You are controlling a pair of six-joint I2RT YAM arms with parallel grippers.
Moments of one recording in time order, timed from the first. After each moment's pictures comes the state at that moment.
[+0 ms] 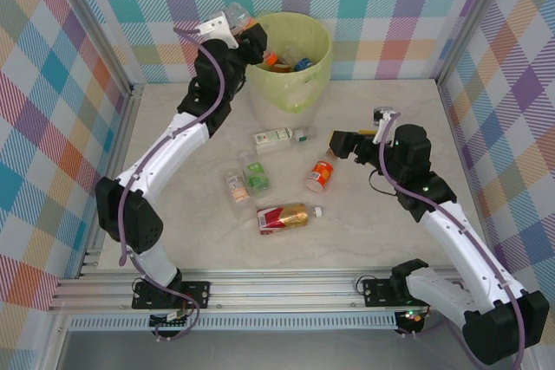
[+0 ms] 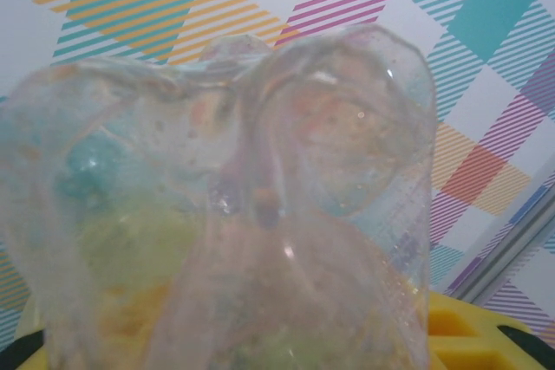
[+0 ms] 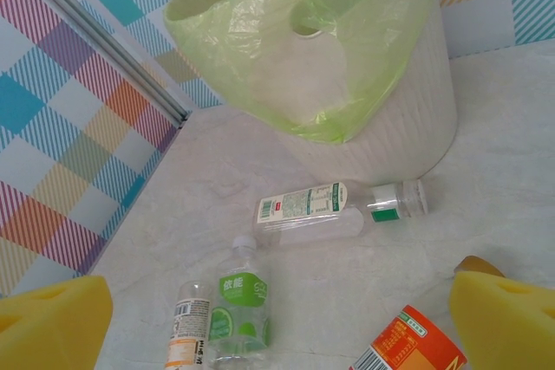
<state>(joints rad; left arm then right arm) -0.48 1.72 1.71 0.14 -0.21 -0.48 0.35 0.94 0.86 -0.20 -0.26 0.46</state>
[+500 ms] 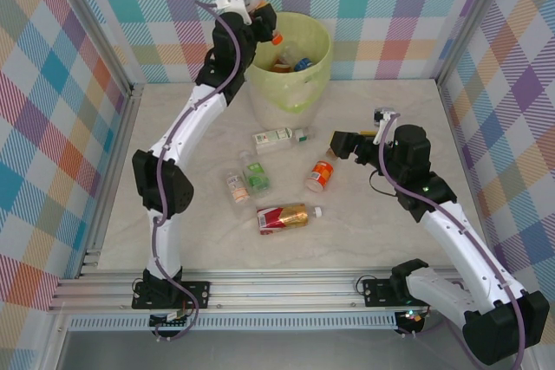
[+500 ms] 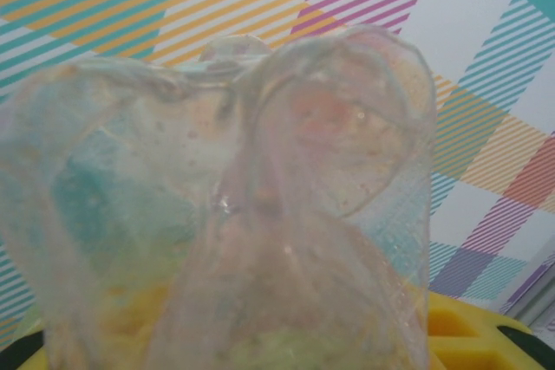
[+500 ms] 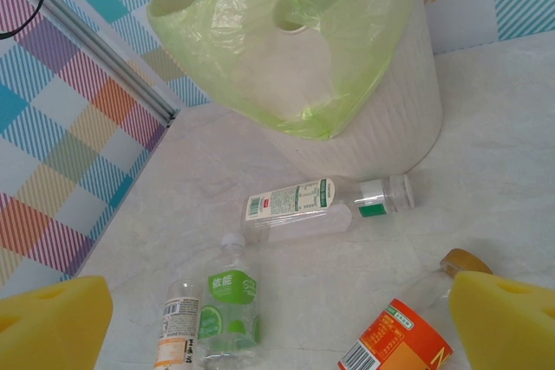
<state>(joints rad) -0.43 2.11 2.26 -0.06 -0.16 -0.41 0.35 0.94 0.86 -0.23 -0.23 0.46</state>
